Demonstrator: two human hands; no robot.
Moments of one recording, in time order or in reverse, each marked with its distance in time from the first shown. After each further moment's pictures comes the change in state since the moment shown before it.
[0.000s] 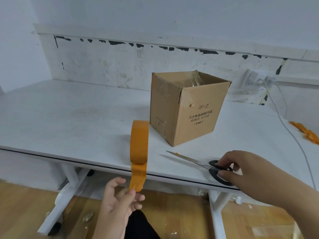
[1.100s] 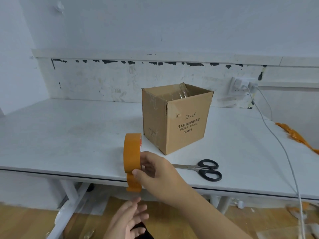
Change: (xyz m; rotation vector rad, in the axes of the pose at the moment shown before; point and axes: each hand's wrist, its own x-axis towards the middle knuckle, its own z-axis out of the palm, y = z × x) left_hand 0.004 0.003 0.017 0.106 0.018 -0.538; right_hand 0.043 -0.117 0.087 0.759 0.009 -0.308
